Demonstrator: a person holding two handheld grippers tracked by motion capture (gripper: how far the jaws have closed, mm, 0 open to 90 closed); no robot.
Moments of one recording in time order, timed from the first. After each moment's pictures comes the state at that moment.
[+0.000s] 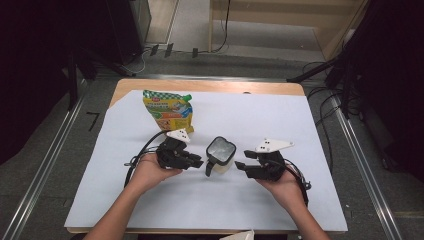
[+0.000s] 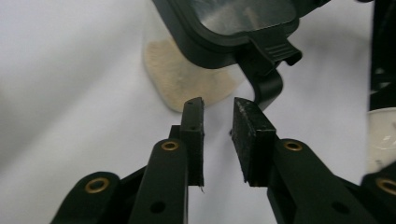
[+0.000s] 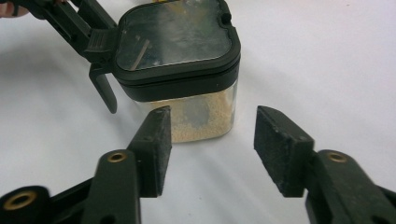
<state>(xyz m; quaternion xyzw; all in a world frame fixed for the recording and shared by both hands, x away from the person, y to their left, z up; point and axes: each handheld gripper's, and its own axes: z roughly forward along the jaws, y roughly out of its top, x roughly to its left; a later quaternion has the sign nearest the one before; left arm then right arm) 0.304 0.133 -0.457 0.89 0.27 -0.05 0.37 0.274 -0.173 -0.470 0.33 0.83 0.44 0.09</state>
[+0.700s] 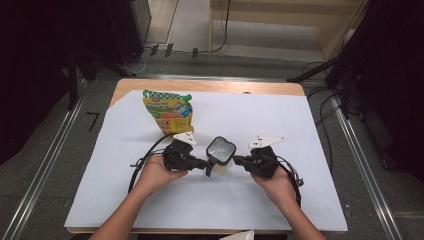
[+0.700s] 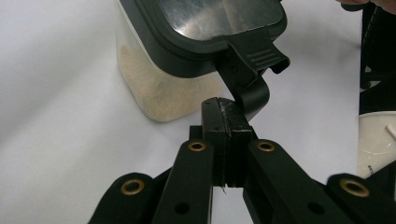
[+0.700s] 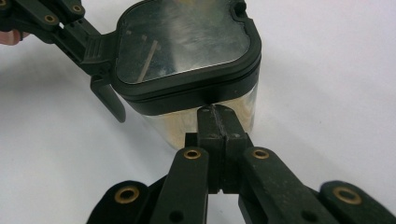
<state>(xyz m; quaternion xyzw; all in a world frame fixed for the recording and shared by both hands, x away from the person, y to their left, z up) 0.299 0.118 -0.462 0.89 0.27 -0.06 0.37 0.284 -0.157 -0.473 0.36 0.83 0.43 0.05</state>
